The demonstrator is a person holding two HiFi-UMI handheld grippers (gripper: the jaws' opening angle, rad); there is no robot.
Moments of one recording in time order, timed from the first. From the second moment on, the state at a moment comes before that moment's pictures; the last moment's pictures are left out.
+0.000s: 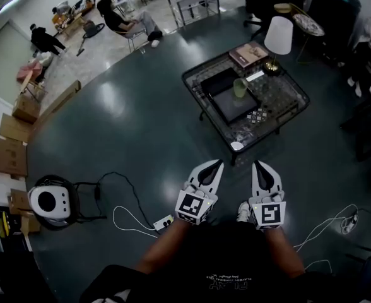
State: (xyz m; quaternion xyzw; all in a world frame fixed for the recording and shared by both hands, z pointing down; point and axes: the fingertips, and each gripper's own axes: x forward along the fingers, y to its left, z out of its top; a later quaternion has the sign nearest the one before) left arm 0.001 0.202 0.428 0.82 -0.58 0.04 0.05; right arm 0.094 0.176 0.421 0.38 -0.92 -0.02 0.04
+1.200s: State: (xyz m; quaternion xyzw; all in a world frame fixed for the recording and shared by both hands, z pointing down) left arm -0.087 0.228 0.444 0.85 -0.51 0.05 0.05; right arm 0.002 0.211 0.428 0.43 -0.90 -0.02 0.04
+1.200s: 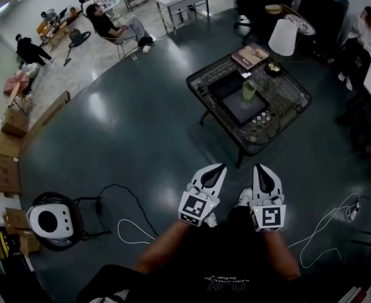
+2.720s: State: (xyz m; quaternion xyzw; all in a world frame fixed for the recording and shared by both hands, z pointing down) left arm -0.030 0.000 0.473 0.83 -0.54 0.13 0.06; right arm 0.054 -0.017 0.448 0.38 -0.92 0.01 0.06
